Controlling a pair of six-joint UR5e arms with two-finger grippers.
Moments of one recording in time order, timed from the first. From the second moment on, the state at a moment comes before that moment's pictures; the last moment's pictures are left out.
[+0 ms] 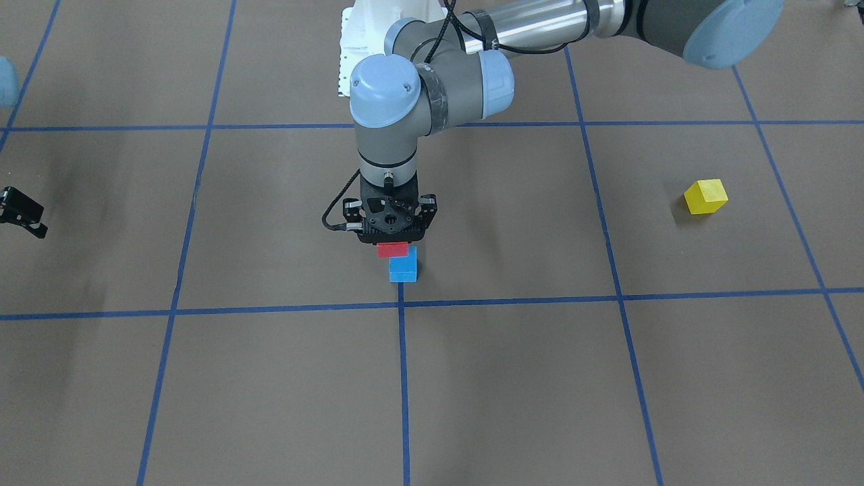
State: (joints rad) left arm -0.56 -2.60 -1.31 -1.58 -1.85 -1.18; right arm 1.14 -1.62 1.70 -1.11 2.22 0.62
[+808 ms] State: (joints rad) left arm -0.57 -2.60 -1.29 -1.59 -1.81 -1.08; right arm 1.14 -1.62 1.69 -1.11 2.22 0.62
